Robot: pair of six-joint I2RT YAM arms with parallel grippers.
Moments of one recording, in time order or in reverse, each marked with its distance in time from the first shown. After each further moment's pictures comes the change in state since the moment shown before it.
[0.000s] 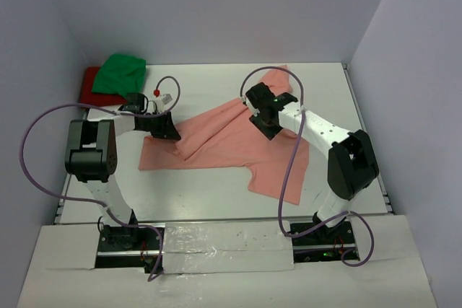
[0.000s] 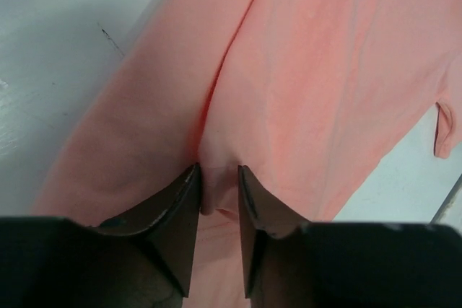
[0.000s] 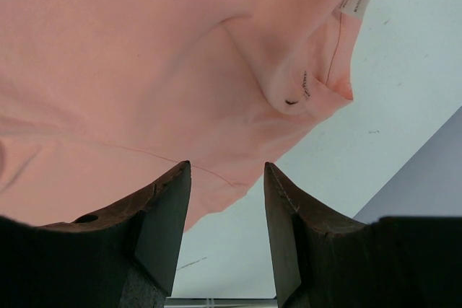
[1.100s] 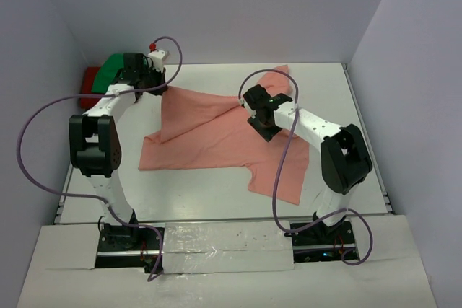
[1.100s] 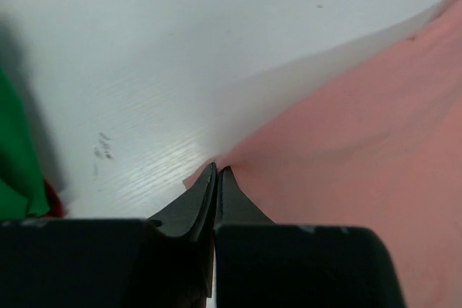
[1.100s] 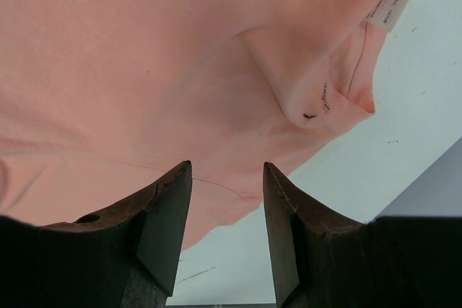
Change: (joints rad) left arm -0.039 0.061 0.458 0.018 -0.368 0.112; right arm 0.000 0.061 -0.002 0.026 -0.018 0.017
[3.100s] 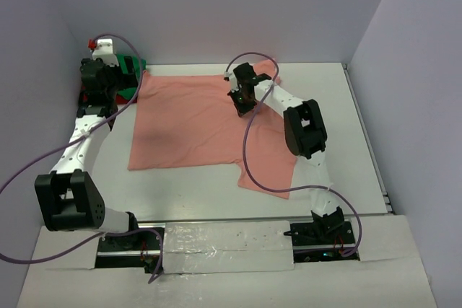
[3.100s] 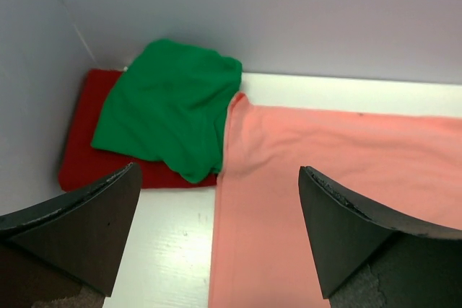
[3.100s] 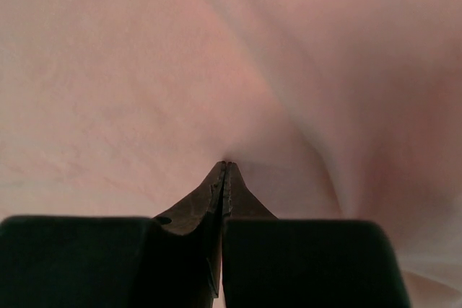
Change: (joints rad) left arm 0.118 -0.520 -0.383 0.366 -0.430 -0.212; right arm -0.104 0.601 0.623 0.145 -0.450 0.127
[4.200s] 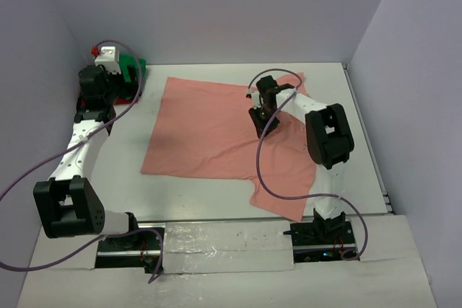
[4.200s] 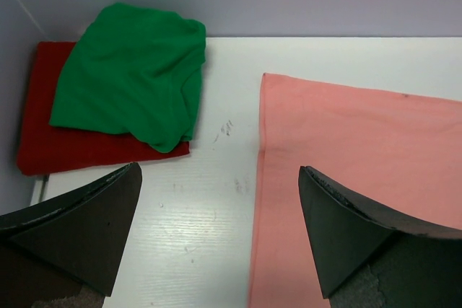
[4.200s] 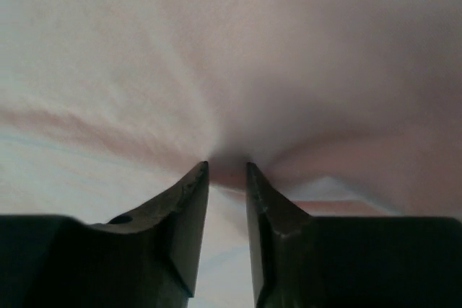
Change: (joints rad) left arm 0.021 -0.052 -0.040 -0.113 0.148 -0.011; right arm -0.091 -0.287 -0.446 -0.084 -0.052 0.000
